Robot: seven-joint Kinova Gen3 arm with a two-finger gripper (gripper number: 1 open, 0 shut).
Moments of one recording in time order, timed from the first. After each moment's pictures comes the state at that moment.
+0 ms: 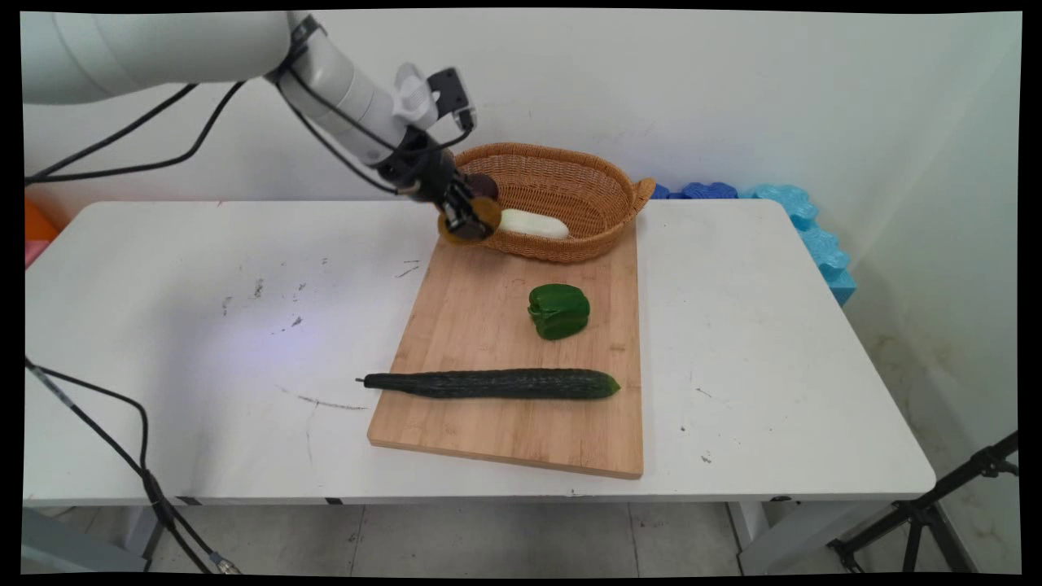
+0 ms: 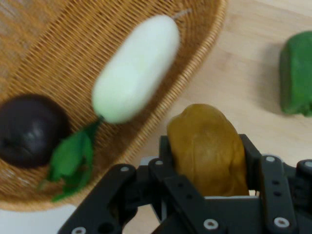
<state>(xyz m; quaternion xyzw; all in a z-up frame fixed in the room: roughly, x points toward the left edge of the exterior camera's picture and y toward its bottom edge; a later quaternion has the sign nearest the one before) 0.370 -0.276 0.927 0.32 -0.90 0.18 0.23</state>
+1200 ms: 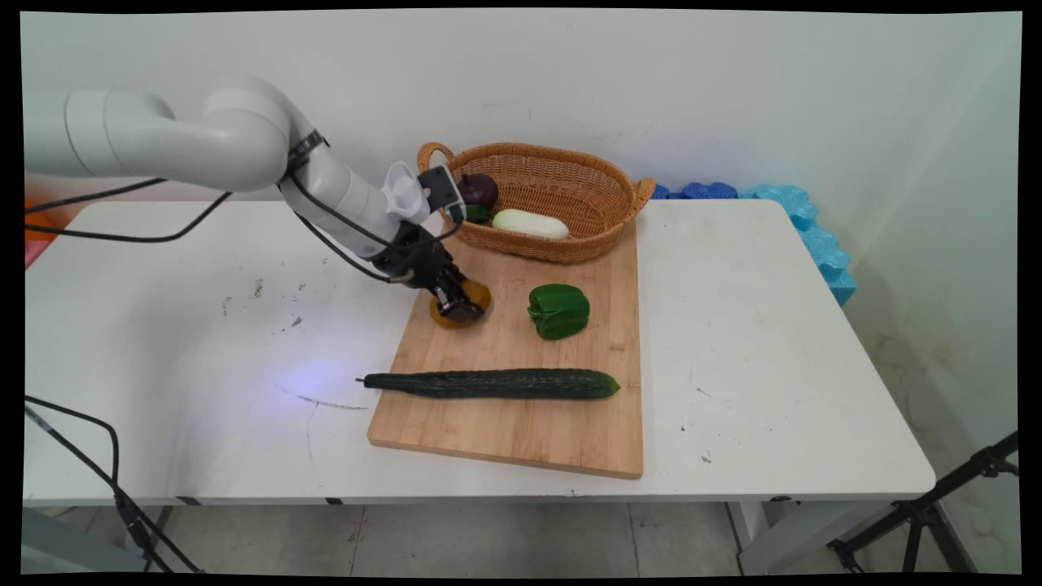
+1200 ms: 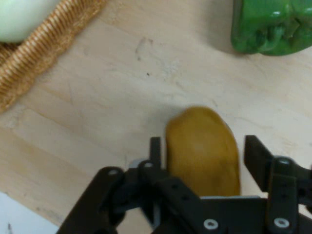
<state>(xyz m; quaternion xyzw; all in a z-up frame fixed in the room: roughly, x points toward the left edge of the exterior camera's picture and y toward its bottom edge) 0.365 -0.229 0.838 0.36 -0.89 0.13 0.23</state>
